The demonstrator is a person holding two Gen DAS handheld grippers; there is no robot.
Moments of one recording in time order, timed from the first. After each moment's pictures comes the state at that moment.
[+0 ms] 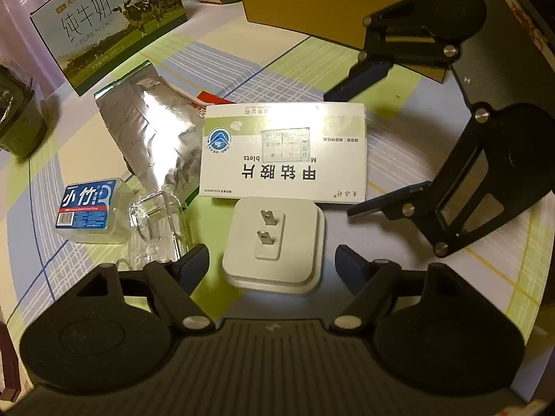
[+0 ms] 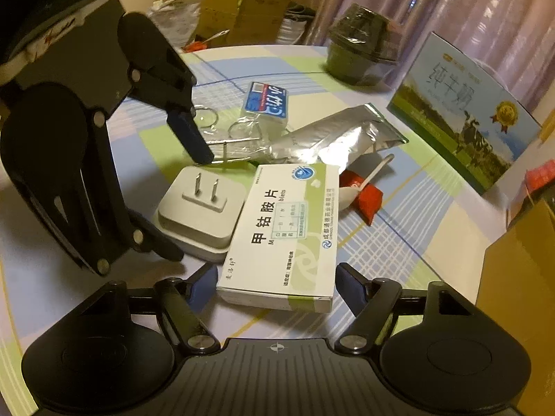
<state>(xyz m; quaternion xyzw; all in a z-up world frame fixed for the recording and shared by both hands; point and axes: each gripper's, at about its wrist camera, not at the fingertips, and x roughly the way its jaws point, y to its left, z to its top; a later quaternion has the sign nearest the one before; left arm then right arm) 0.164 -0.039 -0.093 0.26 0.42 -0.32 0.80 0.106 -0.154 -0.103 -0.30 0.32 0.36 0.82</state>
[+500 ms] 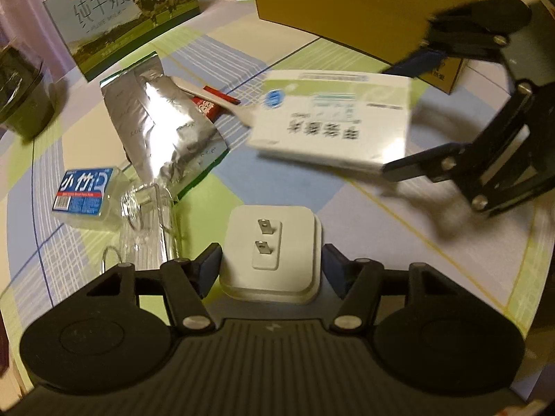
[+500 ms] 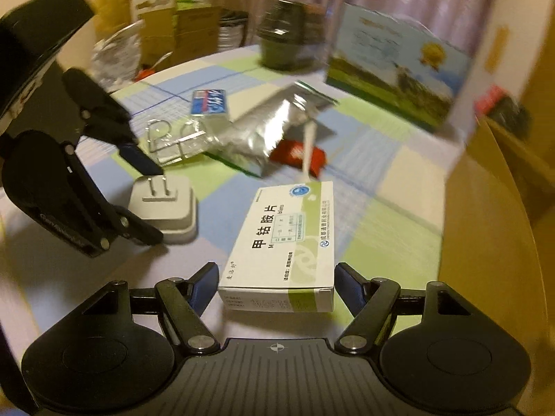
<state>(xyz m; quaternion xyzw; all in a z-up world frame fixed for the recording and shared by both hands) 0.155 -0.044 -0.090 0.23 0.44 -0.30 0.81 0.083 -0.225 -0.080 -0.18 0.37 0.28 0.87</state>
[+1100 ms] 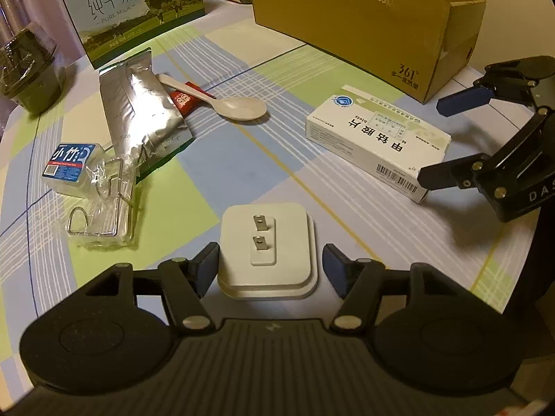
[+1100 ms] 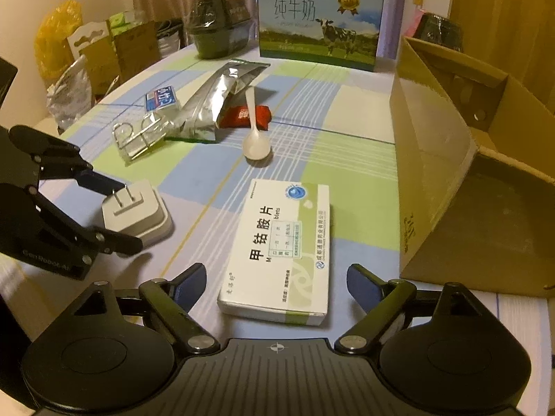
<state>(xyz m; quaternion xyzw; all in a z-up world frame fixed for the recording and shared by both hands) 0.109 -0.068 -0.088 0.20 0.44 -0.27 0.83 0.056 -0.269 -0.082 -0.08 0.41 0.22 0.88</state>
